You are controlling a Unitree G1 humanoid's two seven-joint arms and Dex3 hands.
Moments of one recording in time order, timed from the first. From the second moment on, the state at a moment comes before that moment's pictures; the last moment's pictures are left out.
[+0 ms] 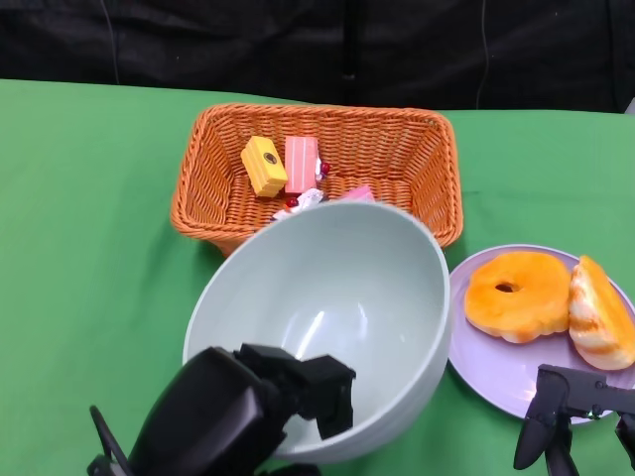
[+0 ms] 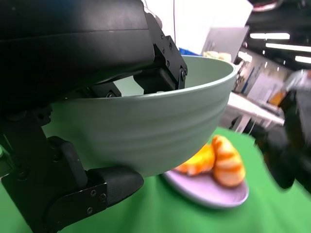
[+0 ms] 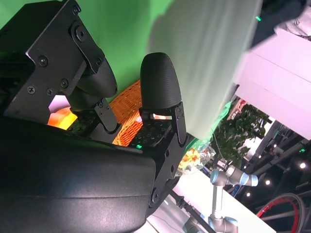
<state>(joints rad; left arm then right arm) 0.20 0.25 -0.22 -0.28 0.74 -0.56 0.04 0.42 -0.21 0.00 -0.33 -0.17 -0.54 0.15</state>
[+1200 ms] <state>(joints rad) 0.14 0.35 -0.42 -0.08 1.29 -0.21 0.43 0.46 -0.21 0.00 -0.35 -0.22 -0.56 0.13</state>
